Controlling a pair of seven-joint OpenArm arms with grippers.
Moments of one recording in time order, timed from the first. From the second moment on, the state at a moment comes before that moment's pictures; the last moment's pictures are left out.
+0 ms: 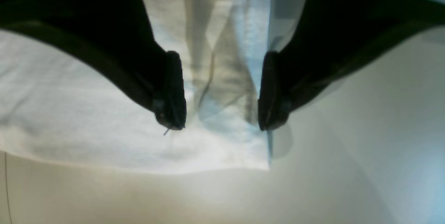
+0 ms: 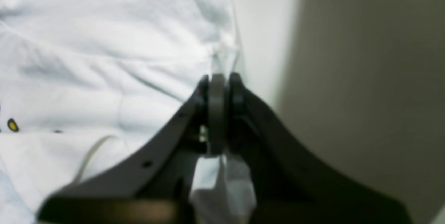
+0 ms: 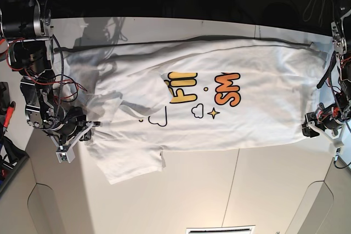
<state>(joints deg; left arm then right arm) -28.3 -30.7 -7.5 26.1 -18.2 -24.2 19.8 26.0 15.0 -5.3 37.5 14.5 18.6 -24.1</state>
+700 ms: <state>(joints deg) -28.2 -30.3 -7.6 27.0 -23.5 -27.2 17.9 25.3 15.0 -5.3 40.8 14.1 18.6 -26.7</state>
